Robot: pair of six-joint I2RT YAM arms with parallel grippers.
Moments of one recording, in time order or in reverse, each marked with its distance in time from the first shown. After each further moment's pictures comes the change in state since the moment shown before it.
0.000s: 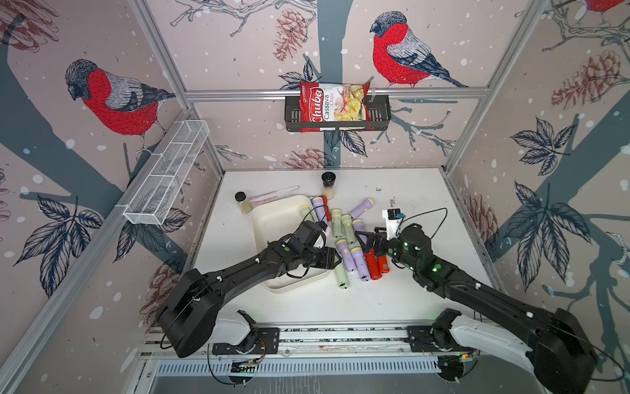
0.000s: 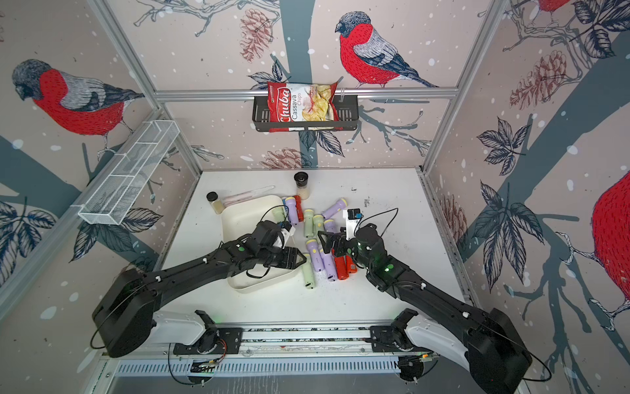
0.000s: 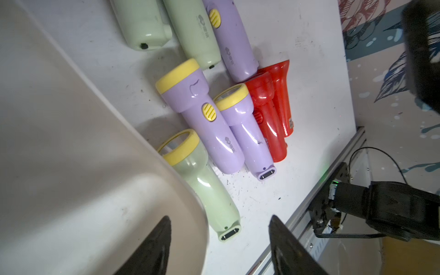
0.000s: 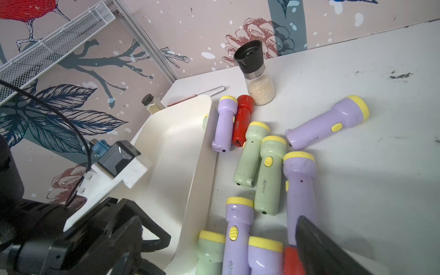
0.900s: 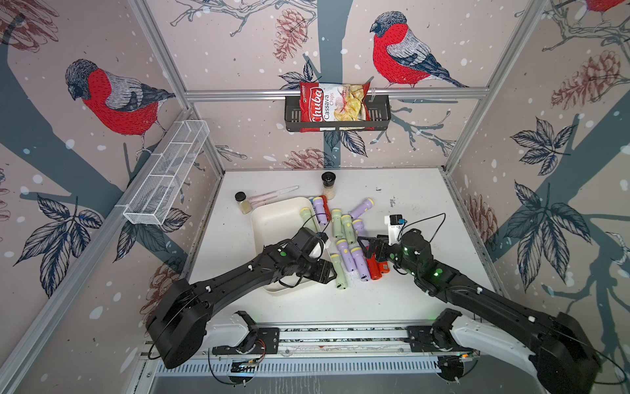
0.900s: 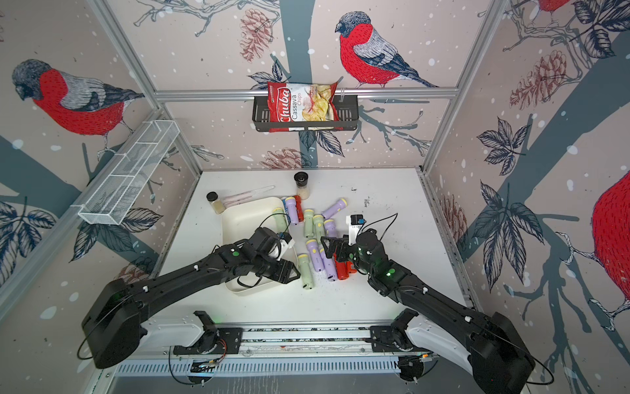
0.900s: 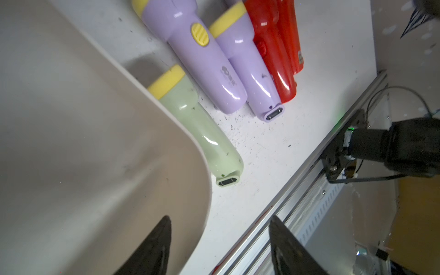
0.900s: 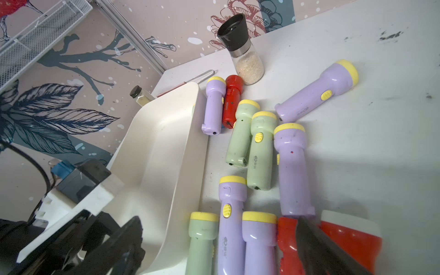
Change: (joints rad) left arm 0.014 -0.117 -0.017 -0.188 0.054 0.108; right arm 0.019 -0.003 -0.030 -0.037 0.000 0.080
